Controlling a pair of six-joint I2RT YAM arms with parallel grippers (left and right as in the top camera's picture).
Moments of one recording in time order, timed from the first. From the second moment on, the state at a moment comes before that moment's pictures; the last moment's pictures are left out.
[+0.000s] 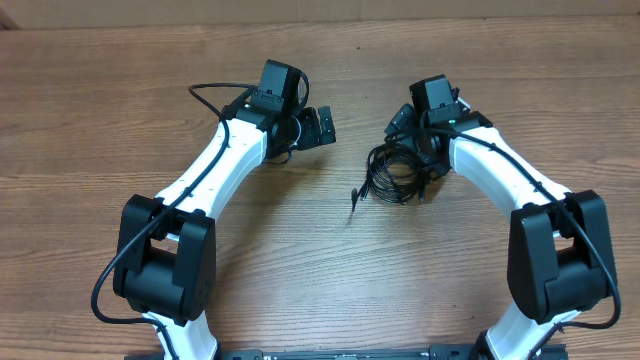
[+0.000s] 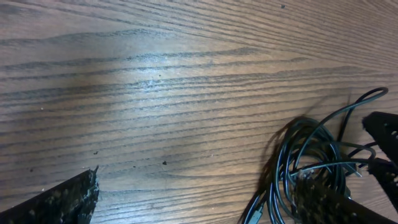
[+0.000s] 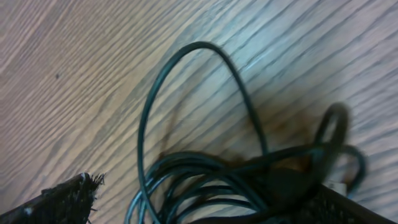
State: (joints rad) left arm -0.35 1.92 1.43 -0.59 0.22 -0.55; right arm 0.27 1.87 1.25 -0.52 0.10 0.91
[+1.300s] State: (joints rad) left arm -0.35 1.92 1.43 -0.61 0.26 -0.53; right arm 0.12 1.79 1.25 -0.20 -0.53 0.67
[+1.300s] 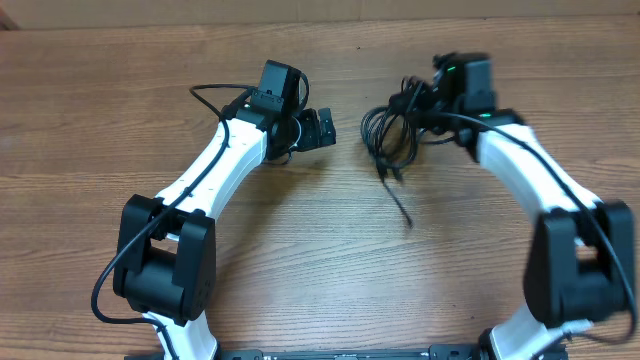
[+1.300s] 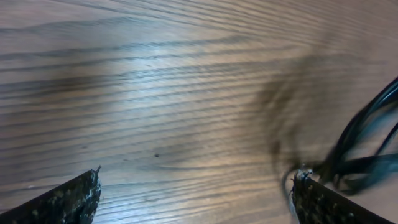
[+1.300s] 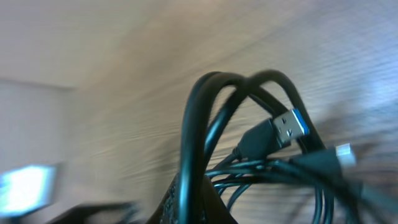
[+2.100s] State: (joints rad) left arm -0.35 1.92 1.43 -0.41 0.77 -0.31; right arm 0.05 1.69 1.27 -0.47 -0.81 0.53
